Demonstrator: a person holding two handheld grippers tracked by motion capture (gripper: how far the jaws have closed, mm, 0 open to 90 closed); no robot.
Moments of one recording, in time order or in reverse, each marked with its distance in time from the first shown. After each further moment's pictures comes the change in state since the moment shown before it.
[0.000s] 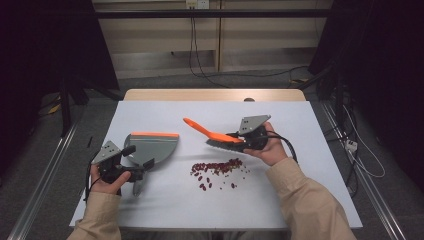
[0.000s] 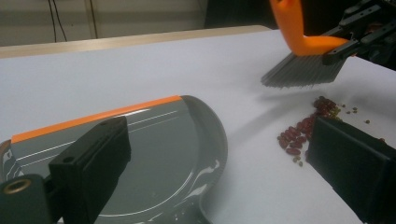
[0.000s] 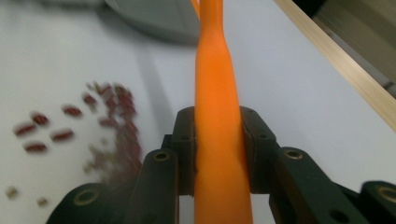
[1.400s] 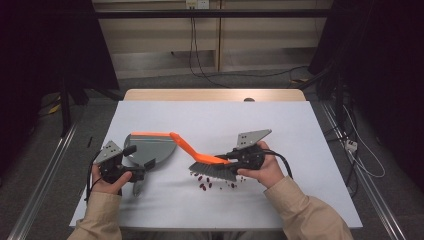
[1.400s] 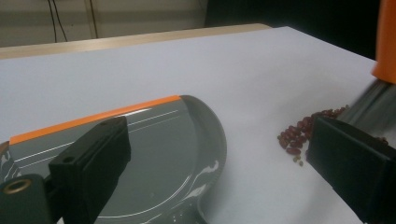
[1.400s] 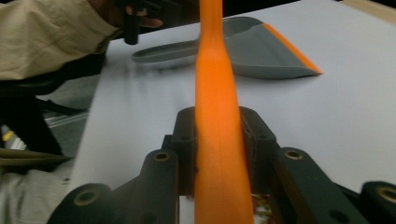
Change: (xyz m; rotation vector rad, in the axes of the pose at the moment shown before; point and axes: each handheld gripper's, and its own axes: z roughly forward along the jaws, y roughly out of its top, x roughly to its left) left arm -0.002 0.001 0.001 0.003 0.004 0.008; right arm 0.064 0.011 -0.005 -0.163 0.254 0.241
